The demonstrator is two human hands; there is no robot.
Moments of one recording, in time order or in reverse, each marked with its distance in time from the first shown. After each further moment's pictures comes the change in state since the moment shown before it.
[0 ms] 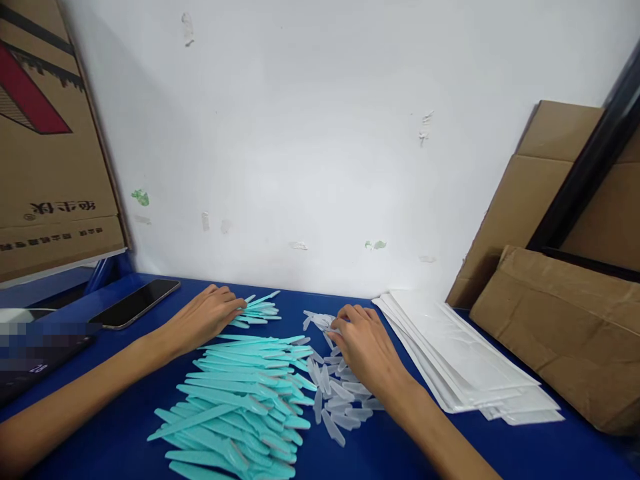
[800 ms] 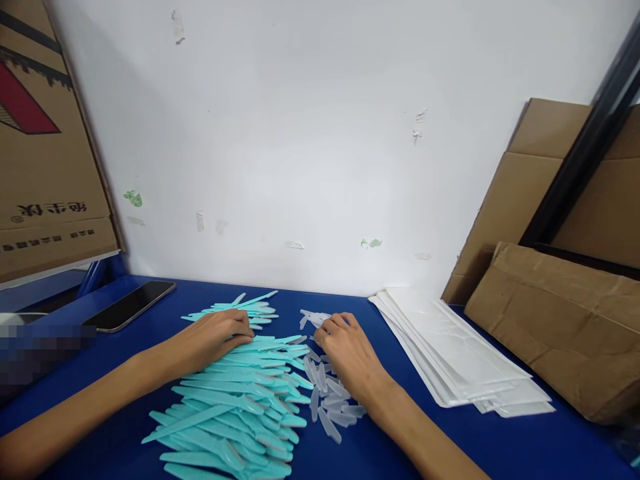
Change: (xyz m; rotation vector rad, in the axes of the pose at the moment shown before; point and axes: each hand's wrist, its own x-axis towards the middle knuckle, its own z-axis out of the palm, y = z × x) left_hand -0.003 0.029 0.000 -0.441 -0.121 0.058; right_hand -0.001 -0.015 0.016 -0.036 -0.053 -0.177
